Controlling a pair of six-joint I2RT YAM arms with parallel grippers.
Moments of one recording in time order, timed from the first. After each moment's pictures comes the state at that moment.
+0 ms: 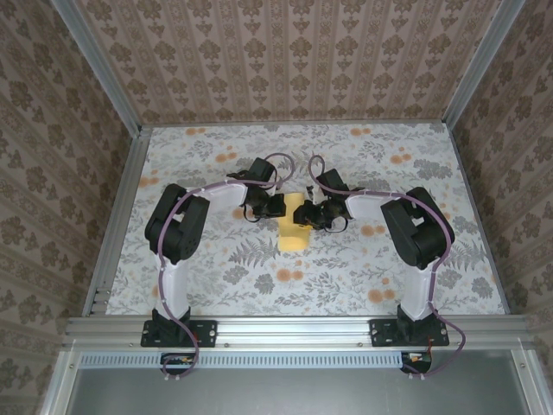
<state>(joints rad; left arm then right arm) -0.59 2.03 1.32 -0.44 0.37 -0.46 0.44 1.93 1.07 -0.19 -0.54 0.63</state>
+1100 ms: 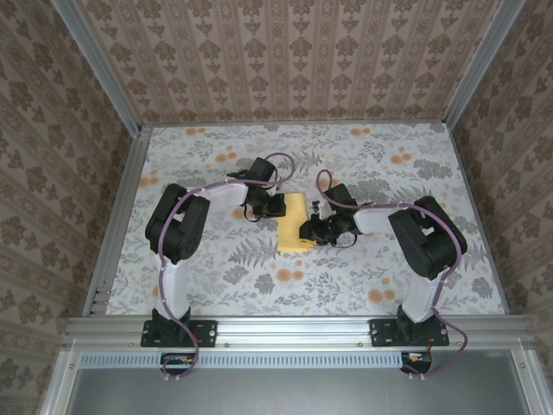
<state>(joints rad) -0.59 2.04 1.33 -0.45 0.36 -0.46 0.44 1.82 0.86 -0.09 -0.65 0.71</state>
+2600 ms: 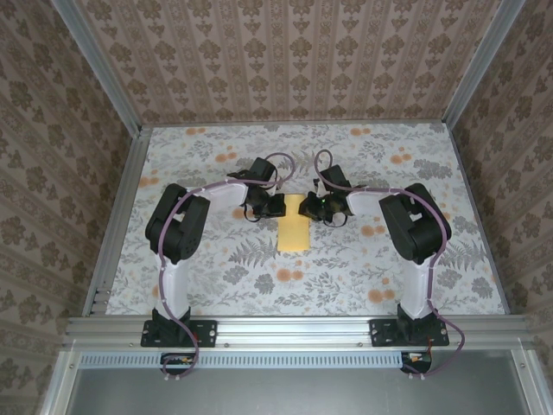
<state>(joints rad) -0.59 2.04 1.33 -0.45 0.36 -0.46 0.40 1.98 1.10 -0.10 -0.46 0.75</state>
